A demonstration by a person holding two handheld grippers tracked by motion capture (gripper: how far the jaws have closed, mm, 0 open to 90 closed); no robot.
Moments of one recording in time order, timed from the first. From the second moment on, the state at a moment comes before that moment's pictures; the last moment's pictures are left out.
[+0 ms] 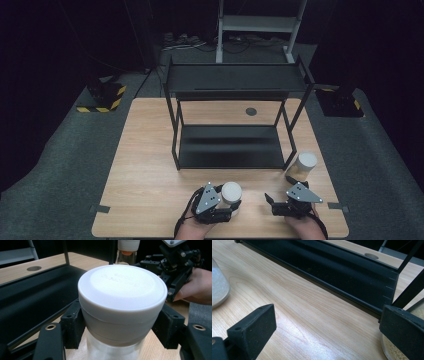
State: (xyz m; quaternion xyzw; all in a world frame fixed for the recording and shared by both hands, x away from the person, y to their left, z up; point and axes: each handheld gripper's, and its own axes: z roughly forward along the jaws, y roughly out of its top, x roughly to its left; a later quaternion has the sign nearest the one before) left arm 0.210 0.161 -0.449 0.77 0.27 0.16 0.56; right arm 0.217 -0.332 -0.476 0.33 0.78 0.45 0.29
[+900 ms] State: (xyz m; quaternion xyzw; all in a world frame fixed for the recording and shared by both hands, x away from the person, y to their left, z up) left arm 0.197 0.205 -0.425 0.72 0.34 0.25 0.55; right arm 0.219 -0.329 -0.473 0.33 0.78 0.44 0.29
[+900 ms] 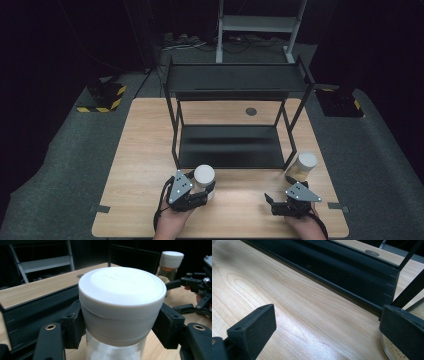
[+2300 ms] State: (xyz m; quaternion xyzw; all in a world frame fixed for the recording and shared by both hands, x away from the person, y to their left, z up) left arm 0.226 0.219 -0.339 0.68 0.35 0.30 0.57; right arm 0.223 -0.335 -0.472 0.33 0.78 0.45 0.28
